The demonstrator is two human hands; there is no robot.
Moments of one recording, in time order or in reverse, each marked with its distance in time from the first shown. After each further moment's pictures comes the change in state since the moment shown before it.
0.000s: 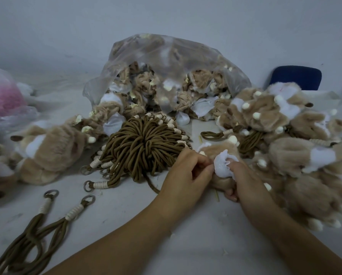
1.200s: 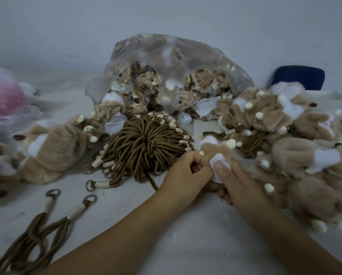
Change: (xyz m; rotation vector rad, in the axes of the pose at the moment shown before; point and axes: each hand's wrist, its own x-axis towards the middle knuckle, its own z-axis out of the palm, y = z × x) left_hand 0.009 -0.005 -0.001 -0.330 -0.022 -0.261; right_hand -0.010 0.001 0.003 -0.223 -0.154 -0.272
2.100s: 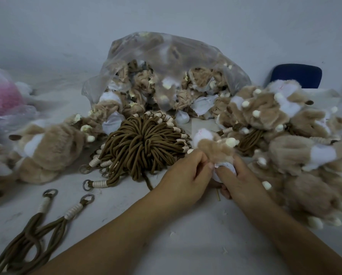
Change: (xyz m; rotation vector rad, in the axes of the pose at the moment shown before) left_hand -0.006 0.012 -0.005 0.450 -0.118 0.215; right_hand 0.007 0.007 -0.008 0.074 -0.004 0.042
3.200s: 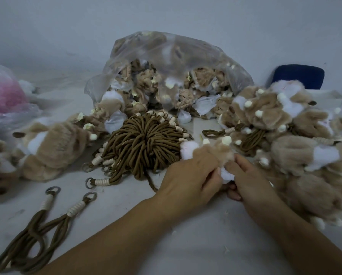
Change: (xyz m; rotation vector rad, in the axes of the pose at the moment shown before) left_hand -0.009 0.008 0.002 0.325 0.183 0.384; right_hand -0.001 -0.007 -0.002 0.273 0.013 0.174
